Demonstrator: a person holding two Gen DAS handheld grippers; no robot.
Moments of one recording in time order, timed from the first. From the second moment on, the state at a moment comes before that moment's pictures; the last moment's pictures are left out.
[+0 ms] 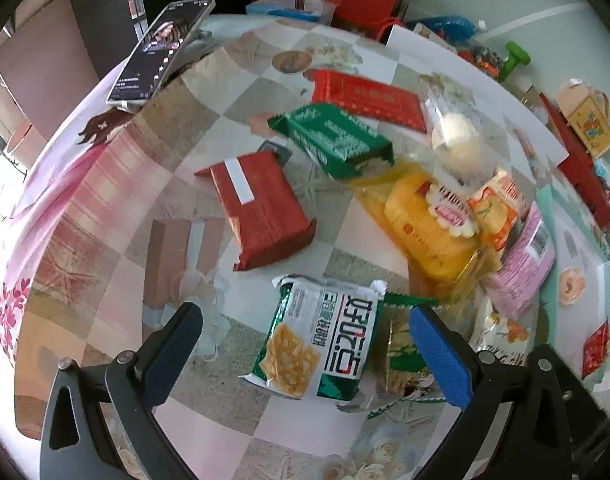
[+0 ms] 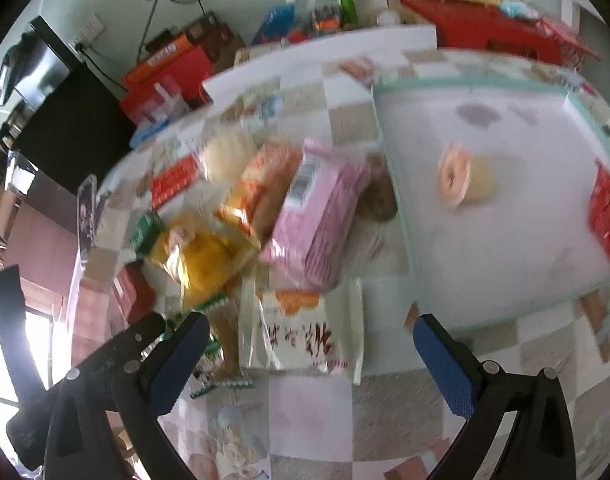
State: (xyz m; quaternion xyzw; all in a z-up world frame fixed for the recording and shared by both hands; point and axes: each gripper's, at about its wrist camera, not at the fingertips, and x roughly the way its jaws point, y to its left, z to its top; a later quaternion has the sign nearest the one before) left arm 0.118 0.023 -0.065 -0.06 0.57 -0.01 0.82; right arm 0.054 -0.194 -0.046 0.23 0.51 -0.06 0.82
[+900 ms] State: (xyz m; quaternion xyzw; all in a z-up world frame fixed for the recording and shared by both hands) left arm 0.126 0.038 -0.084 -0.08 0.59 0.01 0.80; right arm 0.087 -0.140 -0.096 0.07 0.58 -0.09 0.80
